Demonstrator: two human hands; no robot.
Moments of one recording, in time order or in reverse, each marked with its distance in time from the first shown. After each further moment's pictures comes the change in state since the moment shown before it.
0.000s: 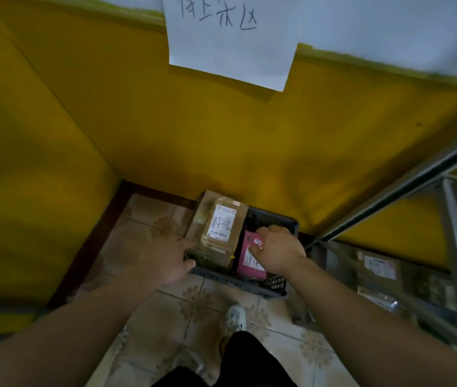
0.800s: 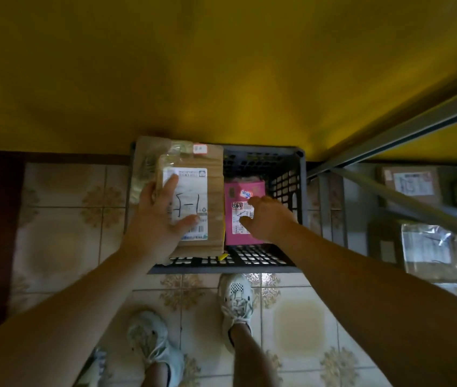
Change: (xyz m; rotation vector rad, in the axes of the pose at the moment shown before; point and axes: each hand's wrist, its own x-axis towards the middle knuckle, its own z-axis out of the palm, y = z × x) left_hand 0.304 -0.030 0.137 -0.268 0.071 0.060; right_hand 0.255 0.099 0.204 0.238 -0.200 0.283
